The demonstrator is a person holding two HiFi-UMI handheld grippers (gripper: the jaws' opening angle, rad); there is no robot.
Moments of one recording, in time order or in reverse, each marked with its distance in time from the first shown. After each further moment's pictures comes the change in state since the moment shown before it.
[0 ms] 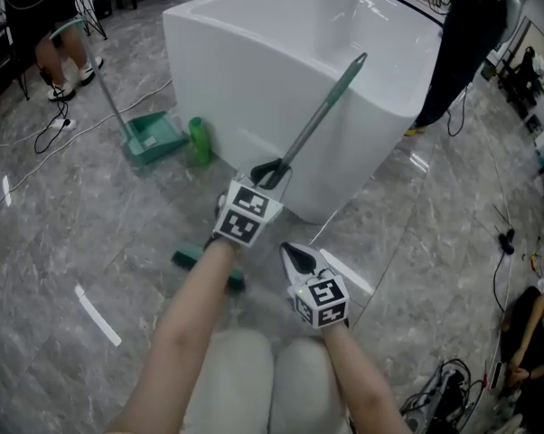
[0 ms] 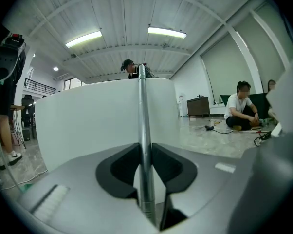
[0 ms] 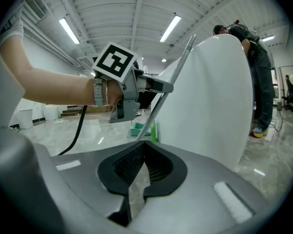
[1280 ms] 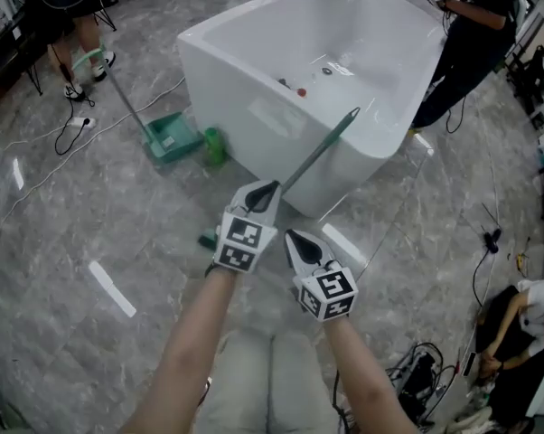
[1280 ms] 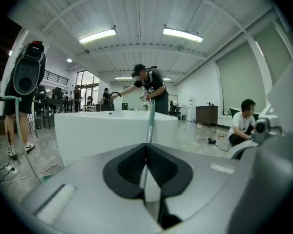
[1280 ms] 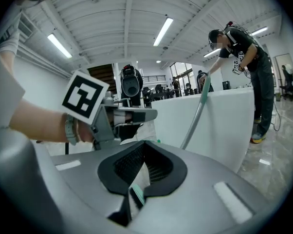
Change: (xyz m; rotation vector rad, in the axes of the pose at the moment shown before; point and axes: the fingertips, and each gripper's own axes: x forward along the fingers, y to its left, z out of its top) left arm -0.085 0.000 0.094 -0.139 0.052 0.077; right arm -0.058 0.027 0.164 0.124 -0.012 0.021
